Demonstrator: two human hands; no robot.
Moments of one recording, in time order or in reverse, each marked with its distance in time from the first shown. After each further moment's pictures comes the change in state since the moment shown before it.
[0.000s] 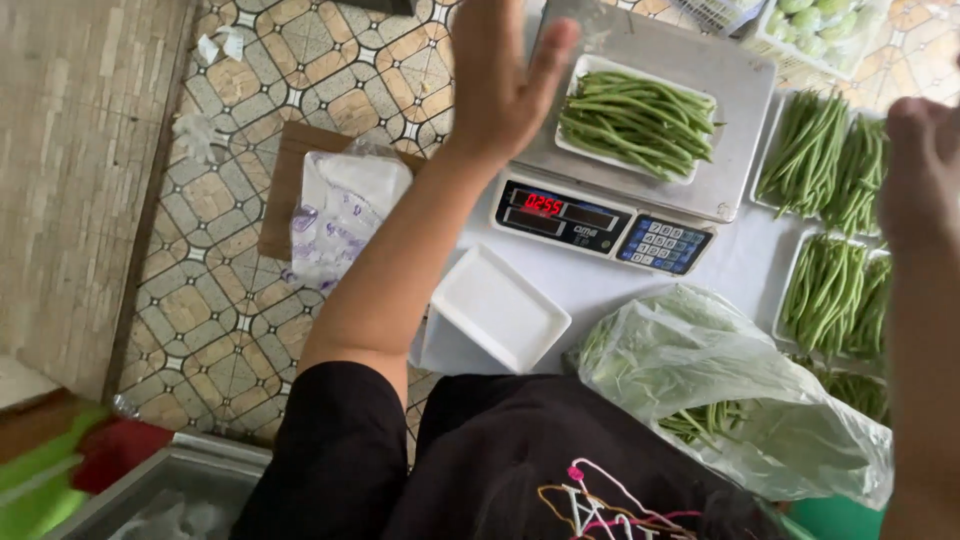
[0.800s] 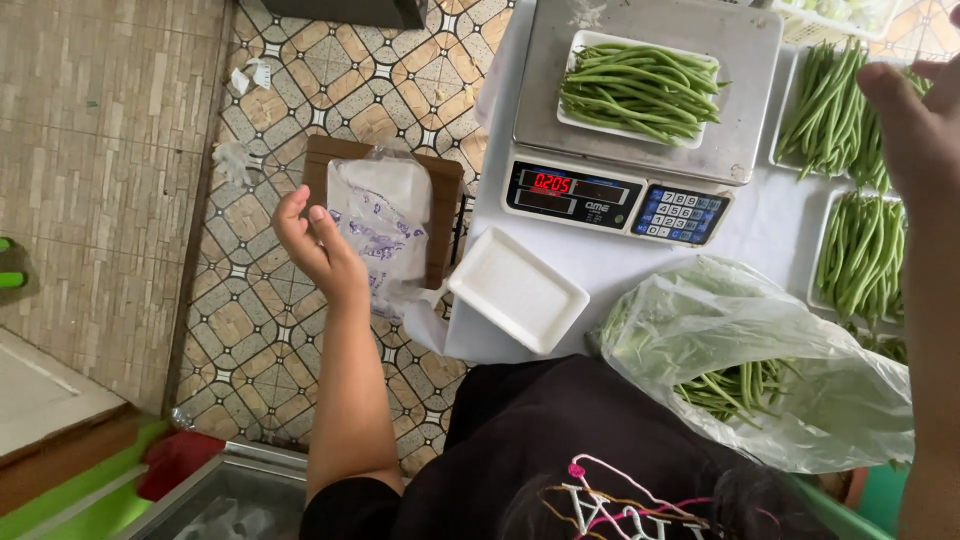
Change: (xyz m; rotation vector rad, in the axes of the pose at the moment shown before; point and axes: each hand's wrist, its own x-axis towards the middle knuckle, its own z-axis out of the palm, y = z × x) left_hand -0.184 -0.018 -0.170 0.130 0.386 -0.396; right_hand -0.033 -0.002 -0.002 -0.212 0.045 0.081
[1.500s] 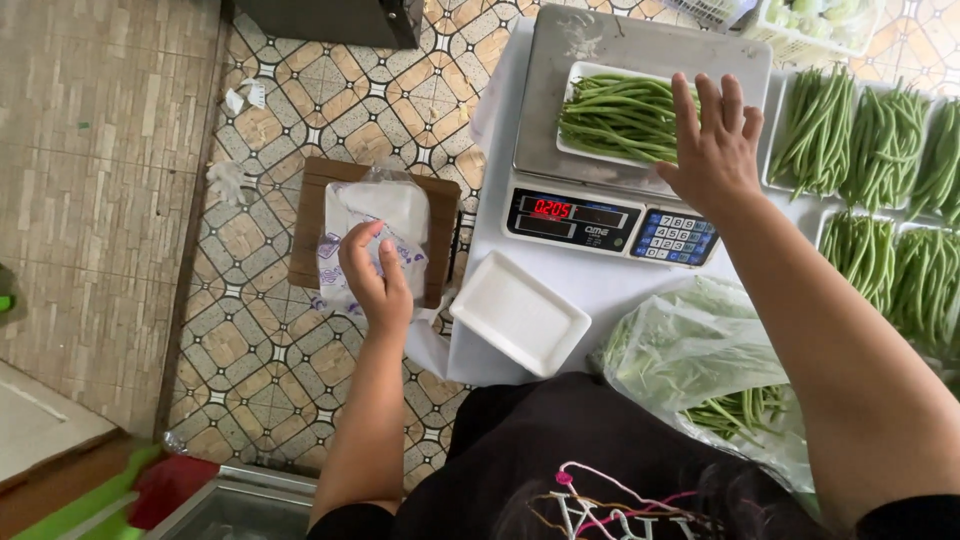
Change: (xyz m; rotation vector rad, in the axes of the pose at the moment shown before) left_hand -0.034 0.006 0.028 0.040 -0.233 0.032; right_hand 0.038 -0.051 0.145 -0.543 -0.438 -0.038
